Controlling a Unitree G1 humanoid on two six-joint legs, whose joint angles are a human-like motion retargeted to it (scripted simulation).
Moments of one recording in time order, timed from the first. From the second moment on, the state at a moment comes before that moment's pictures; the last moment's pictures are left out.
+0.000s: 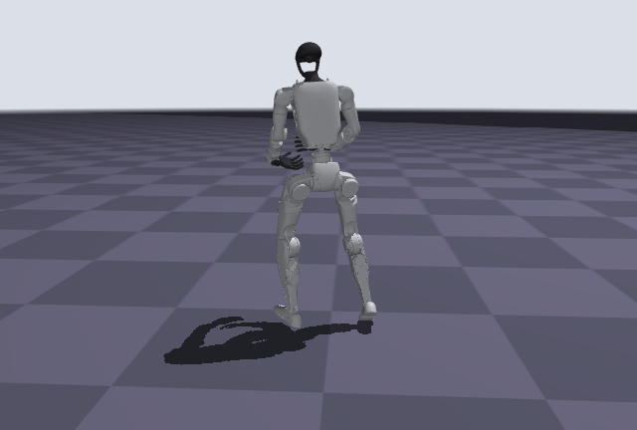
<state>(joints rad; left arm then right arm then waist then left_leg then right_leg) -0.56 0.16 0.00 1.03 -0.33 0.13 -1.00 -0.33 -0.27 0.56 0.47 0.39 -0.60 0.82 -0.10 -0.03 -0.07 -0.63 0.13 0.19 0.52 -0.31 0.03 -0.50 -0.21 -0.06 0.42 0.42 0.26</state>
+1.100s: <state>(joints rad) -0.41 -0.18 -0.11 1.00 -0.56 0.07 -1.12 -0.54 0.14 0.31 0.51 1.09 0.08 0.73 -0.19 -0.04 -0.03 -0.78 0.08 0.36 0.76 -0.43 0.06 -0.71 -0.04 0.00 0.67 -0.31 0.11</state>
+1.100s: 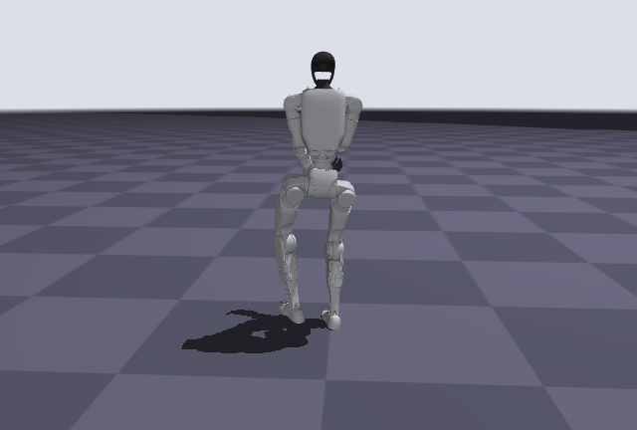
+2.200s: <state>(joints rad) -0.22 0.40 0.68 1.15 -0.07 -0.71 -0.08 -0.69 -0.87 -0.46 -0.63 0.23 -0.75 -0.67 0.01 -0.19 -0.14 -1.29 0.77 0.35 1.52 -0.11 0.19 -0.44 -0.21 -0.02 0.44 -0.29 -0.19</state>
